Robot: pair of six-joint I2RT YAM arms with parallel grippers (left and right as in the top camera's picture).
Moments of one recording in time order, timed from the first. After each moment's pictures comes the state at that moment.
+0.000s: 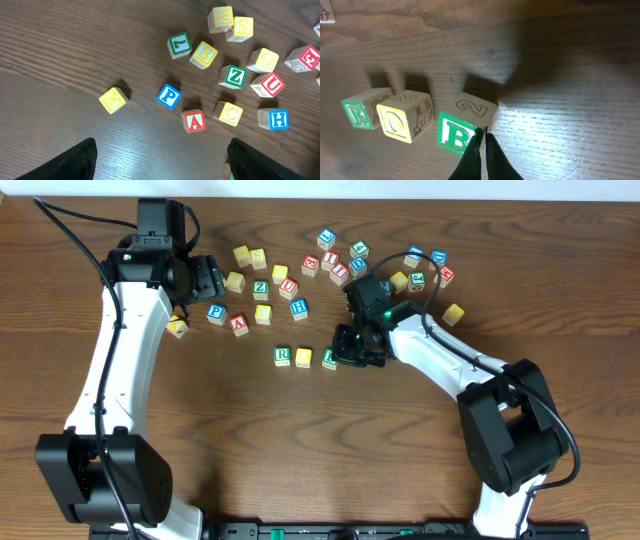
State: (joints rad) left arm -0.02 1.72 1.57 -0.94 -0.09 -0.28; right arm 0.51 1.98 1.33 -0.60 -0.28 0.68
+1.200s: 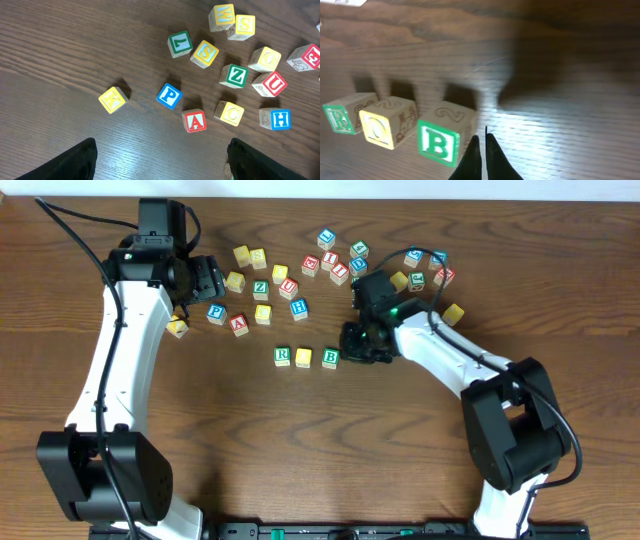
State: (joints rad) left arm -0.02 1.73 1.57 -0.94 -0.09 -0.28; right arm 0.50 1.98 1.33 -0.61 -0.24 0.60
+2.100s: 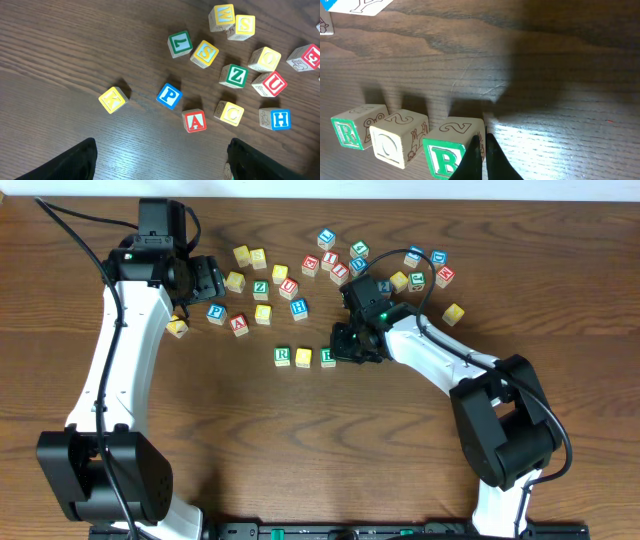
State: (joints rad) left arm -0.02 1.73 1.57 -0.94 -0.09 -0.28; right arm 0.52 2.01 1.33 -0.52 -0.24 0.63
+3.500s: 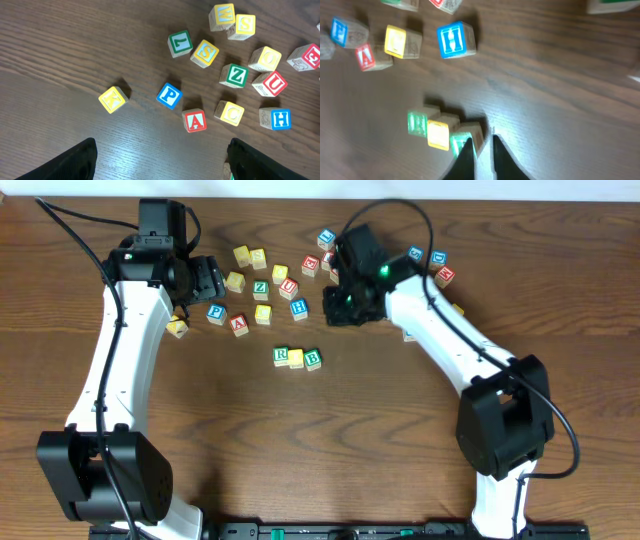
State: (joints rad) left arm -0.02 1.73 1.57 -0.94 -0.09 -0.28; right arm 0.50 2.06 1.76 -0.88 -0.24 0.38
